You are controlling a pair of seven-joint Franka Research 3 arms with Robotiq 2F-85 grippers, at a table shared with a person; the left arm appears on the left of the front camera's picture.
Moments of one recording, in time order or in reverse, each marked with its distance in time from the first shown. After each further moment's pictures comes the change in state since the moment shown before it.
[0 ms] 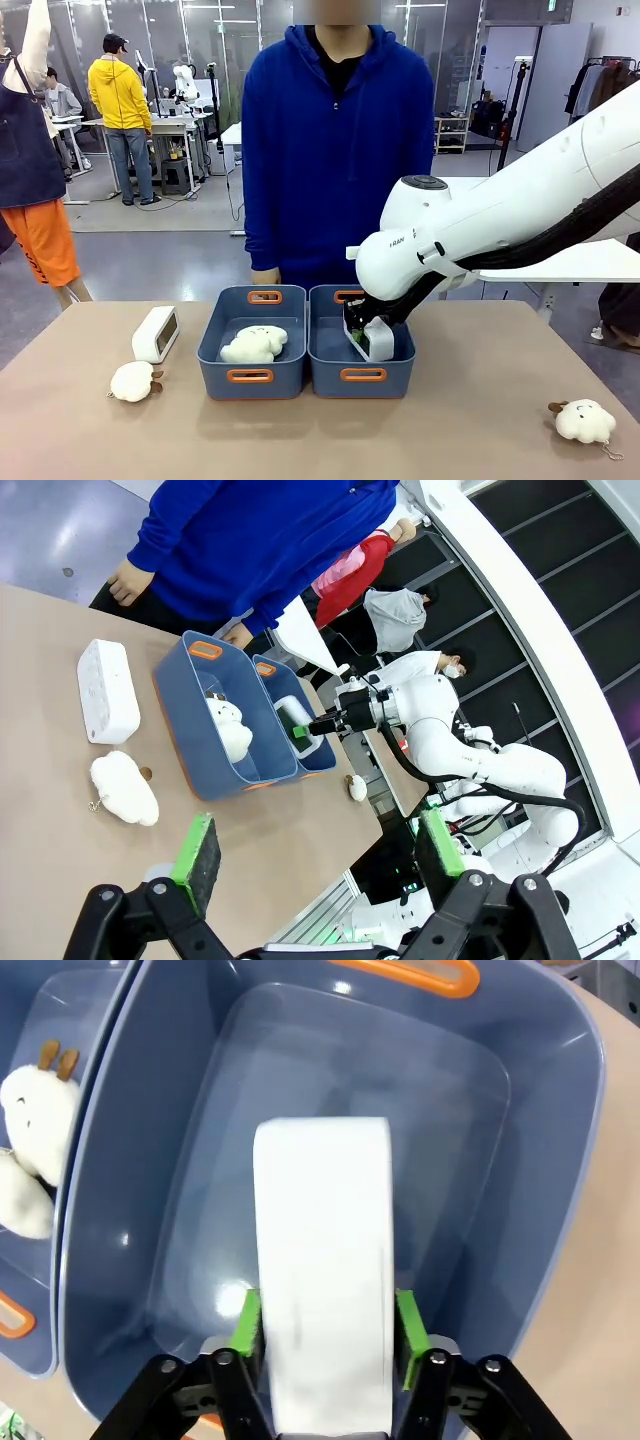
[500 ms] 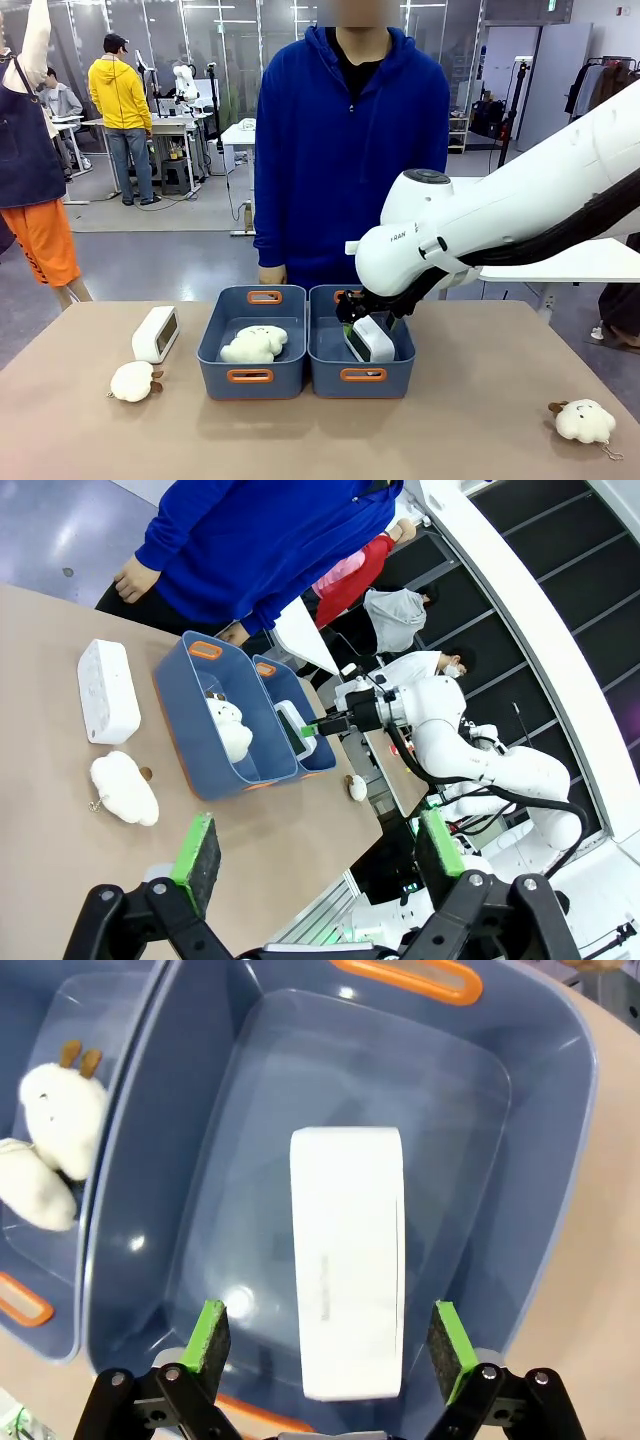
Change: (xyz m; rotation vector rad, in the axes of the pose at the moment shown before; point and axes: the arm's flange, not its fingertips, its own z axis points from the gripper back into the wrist) left arm 0.000 0.000 0.000 0.000 0.000 0.000; right arm -0.007 0.006 0.017 0.016 -0.020 -0.005
